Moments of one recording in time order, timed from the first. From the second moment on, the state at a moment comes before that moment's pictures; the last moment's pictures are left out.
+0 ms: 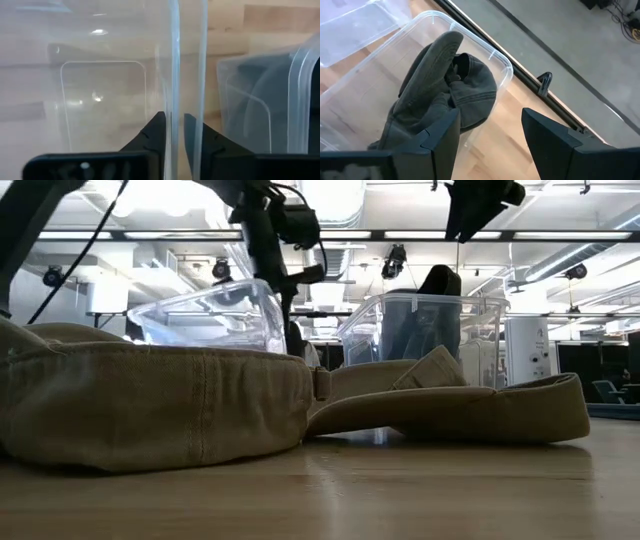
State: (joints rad) left arm 0.46 1.84 1.71 -1.07 -0.02 -1.09; right arm -0.04 1.30 1.45 -1.28 0.63 0.59
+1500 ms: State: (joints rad) left arm -0.20 1.20 1.26 -1.58 -0.64 -1.77; right arm -0.04 1.28 1.45 -1.20 0.54 0.57
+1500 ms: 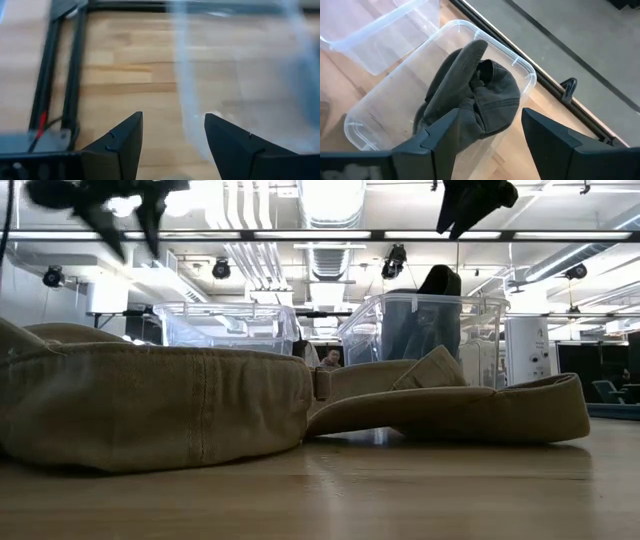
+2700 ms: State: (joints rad) left arm 0.29 1.07 0.91 -0.93 -0.37 -1.12; right arm -0.04 1.28 1.45 -1.20 0.54 0.59
